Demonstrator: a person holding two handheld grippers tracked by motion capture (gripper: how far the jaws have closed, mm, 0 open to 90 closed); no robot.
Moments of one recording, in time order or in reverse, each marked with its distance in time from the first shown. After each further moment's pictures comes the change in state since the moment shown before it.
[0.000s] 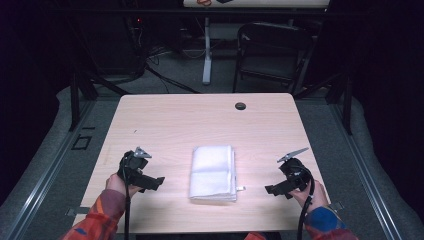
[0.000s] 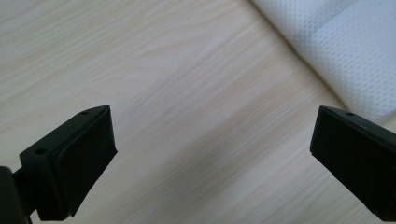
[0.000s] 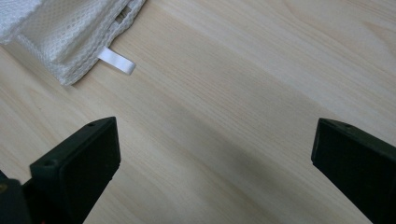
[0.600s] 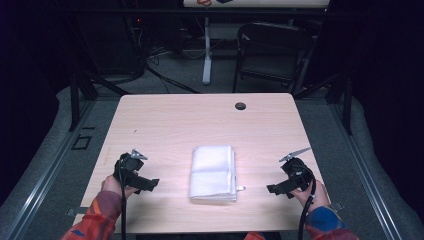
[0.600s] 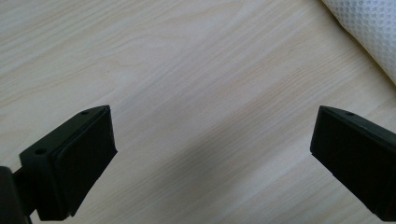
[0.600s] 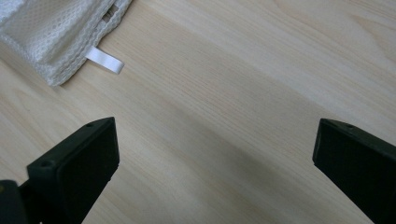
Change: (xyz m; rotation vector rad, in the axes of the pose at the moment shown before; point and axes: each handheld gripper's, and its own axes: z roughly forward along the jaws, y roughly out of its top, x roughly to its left) left arm 0.019 -0.017 0.008 0.073 0.039 -0.035; right arm -0.006 -0.002 0.000 0.000 -0.015 0.017
